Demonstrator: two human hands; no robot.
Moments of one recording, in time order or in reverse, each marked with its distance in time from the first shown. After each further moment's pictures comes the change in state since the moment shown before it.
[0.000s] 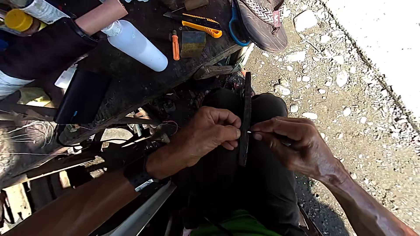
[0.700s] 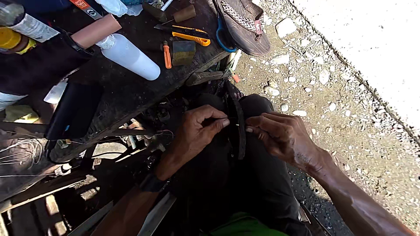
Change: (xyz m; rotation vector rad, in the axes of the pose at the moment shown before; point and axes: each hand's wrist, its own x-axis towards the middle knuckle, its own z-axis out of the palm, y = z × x) left_hand 0.021 -0.053 -0.024 0.413 0.176 0.686; right_hand -0.005 0.005 0.006 -0.405 0.058 -0.071
